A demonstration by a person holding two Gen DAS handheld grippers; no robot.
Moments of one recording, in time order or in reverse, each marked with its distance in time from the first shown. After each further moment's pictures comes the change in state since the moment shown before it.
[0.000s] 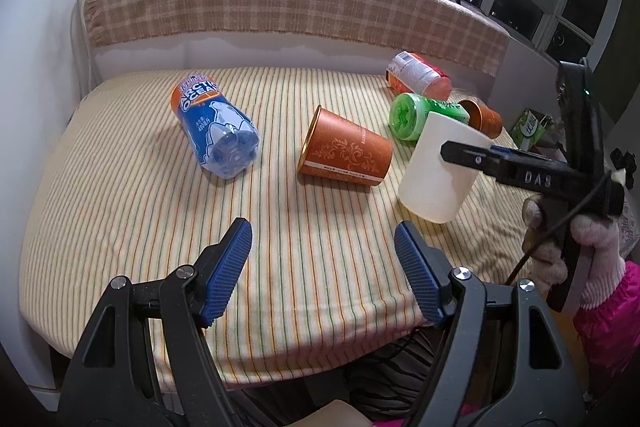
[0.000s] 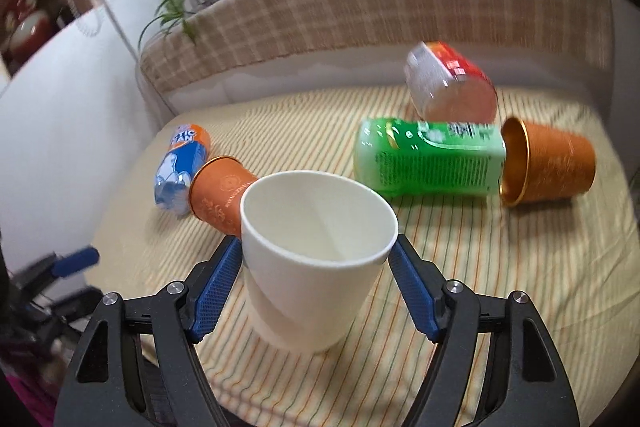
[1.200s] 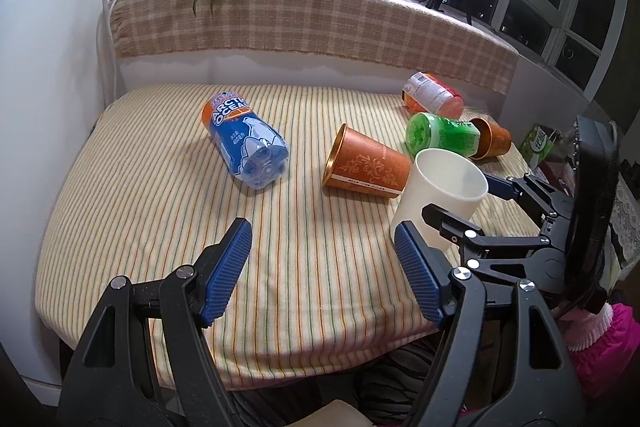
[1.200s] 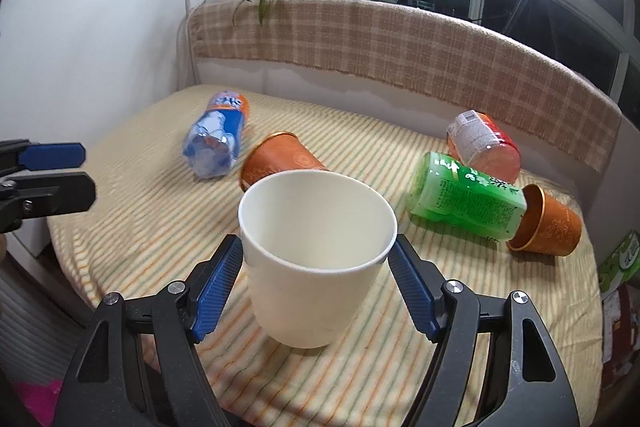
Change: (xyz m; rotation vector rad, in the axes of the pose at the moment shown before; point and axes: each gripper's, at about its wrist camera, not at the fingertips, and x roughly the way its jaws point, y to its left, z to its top) left arm -0.023 0.014 -0.005 -0.020 -0.065 0.048; right arm -0.002 0.076 -0.037 -0.307 -0.115 -0.116
